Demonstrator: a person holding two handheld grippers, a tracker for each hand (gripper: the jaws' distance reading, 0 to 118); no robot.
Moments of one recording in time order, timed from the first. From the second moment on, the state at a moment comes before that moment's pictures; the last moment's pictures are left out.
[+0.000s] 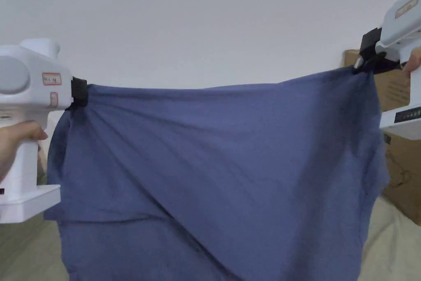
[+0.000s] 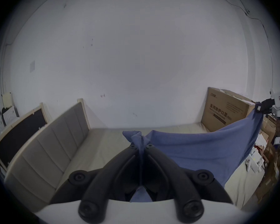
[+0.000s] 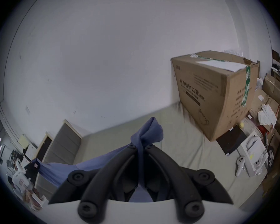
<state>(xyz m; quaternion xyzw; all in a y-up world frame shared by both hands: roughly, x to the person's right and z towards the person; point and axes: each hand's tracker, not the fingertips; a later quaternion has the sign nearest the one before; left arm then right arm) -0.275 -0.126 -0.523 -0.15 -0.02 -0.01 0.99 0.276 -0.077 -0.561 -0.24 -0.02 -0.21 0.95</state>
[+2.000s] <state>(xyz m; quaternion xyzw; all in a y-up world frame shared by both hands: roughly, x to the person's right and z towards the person) -0.313 -0.507 -0.318 -0.46 -0.01 0.05 0.89 0.225 -0.518 -0.304 -0.56 0.00 -0.06 0.82</state>
